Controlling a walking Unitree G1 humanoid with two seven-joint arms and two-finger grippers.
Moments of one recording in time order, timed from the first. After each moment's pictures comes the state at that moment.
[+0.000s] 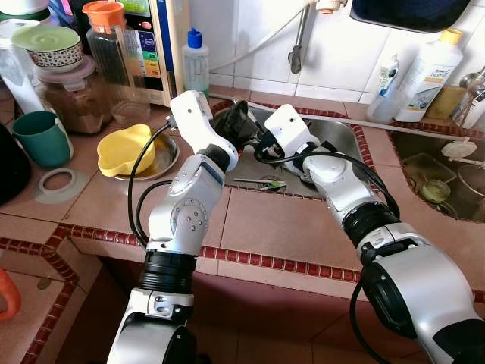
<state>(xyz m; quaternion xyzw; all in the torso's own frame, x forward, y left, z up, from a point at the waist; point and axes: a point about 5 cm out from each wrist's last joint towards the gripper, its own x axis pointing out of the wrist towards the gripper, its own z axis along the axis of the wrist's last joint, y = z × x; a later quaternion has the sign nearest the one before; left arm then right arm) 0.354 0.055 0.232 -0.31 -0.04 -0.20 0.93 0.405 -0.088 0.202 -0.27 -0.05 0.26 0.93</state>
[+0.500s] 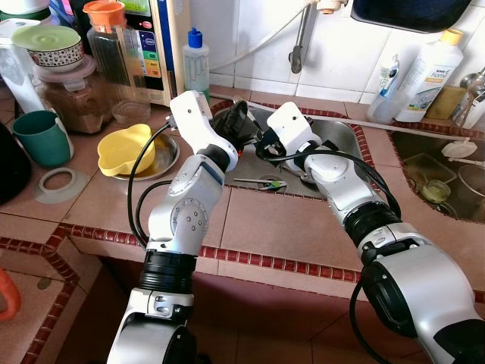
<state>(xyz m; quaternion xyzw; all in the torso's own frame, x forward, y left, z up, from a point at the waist) 0.354 0.056 0.231 -0.31 -0.04 -0.20 0.93 0.406 -0.090 0.204 -0.26 -0.06 0.25 0.93</state>
